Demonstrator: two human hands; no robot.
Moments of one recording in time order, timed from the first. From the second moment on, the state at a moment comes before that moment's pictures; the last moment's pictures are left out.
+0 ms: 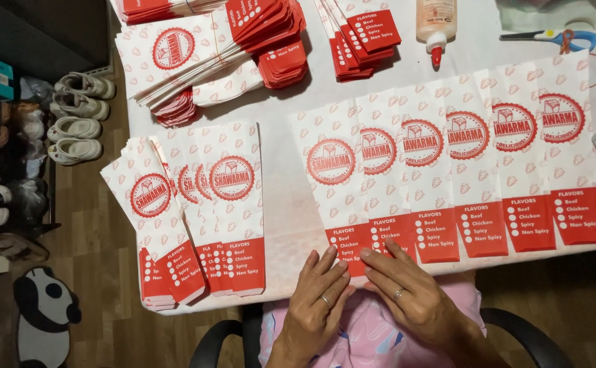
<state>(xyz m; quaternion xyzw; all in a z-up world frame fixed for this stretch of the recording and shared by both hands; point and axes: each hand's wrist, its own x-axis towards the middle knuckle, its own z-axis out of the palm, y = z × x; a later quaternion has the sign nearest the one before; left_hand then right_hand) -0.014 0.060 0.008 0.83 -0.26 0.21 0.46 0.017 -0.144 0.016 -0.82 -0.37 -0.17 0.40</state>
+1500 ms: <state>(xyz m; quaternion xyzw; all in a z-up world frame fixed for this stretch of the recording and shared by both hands) -0.009 0.049 0.013 0.89 -0.19 0.11 0.41 0.008 -0.172 0.003 -0.89 -0.24 -0.20 0.34</state>
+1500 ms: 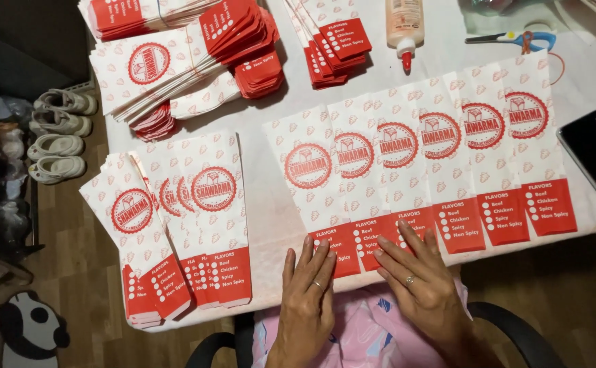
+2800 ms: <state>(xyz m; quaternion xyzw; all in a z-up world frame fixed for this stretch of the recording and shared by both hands) -0.010 0.043 0.011 0.89 -0.09 0.18 0.41 0.012 -0.130 0.013 -0.86 -0.32 -0.17 0.35</state>
